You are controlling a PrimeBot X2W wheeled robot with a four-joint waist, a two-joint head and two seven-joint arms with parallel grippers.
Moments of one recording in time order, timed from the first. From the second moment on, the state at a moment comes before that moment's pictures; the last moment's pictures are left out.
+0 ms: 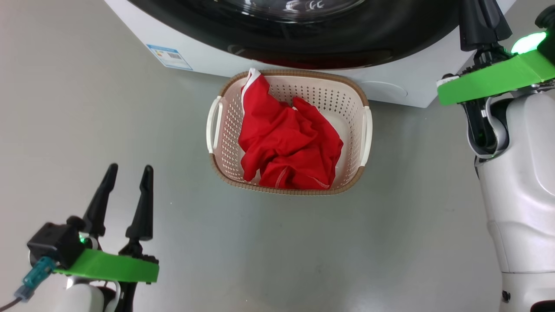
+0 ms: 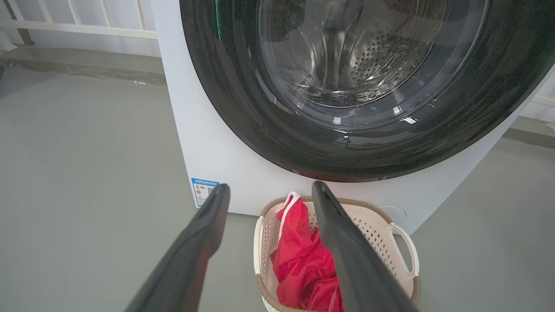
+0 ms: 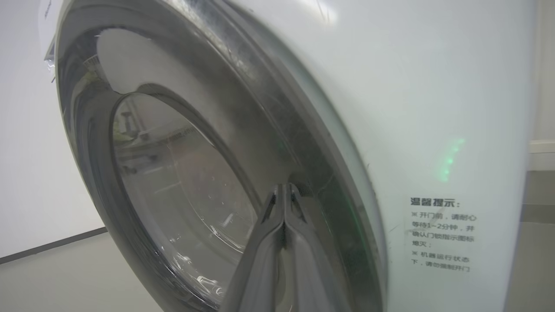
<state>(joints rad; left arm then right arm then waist) -0.22 0.18 -0.18 0.13 -0.43 -0.13 -0.25 -0.85 -0.17 0.04 0.36 0.33 0.13 -0.26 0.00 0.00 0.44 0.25</state>
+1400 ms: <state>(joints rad) -0.18 0.21 -0.19 0.19 -0.43 -0.13 -0.25 -0.57 -0.20 0.11 0.40 0.35 0.13 -0.26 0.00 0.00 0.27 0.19</state>
